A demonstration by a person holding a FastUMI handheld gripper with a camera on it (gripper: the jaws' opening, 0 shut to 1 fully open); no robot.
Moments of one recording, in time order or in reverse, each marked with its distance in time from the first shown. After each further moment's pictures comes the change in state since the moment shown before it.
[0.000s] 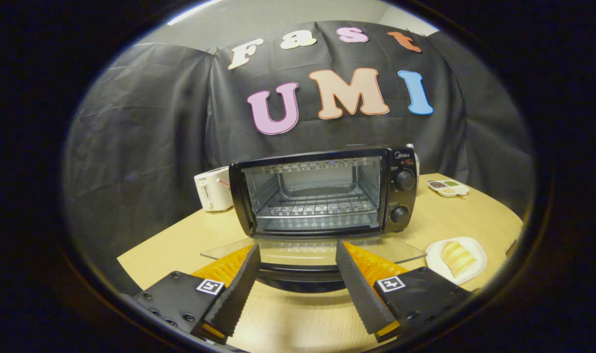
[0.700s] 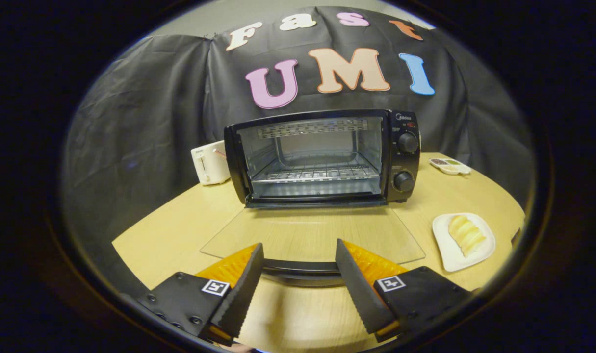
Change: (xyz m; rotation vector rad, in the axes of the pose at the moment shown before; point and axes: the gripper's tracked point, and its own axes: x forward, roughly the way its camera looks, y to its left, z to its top) arm 0.001 -0.006 -0.053 -0.029 0.117 -0.015
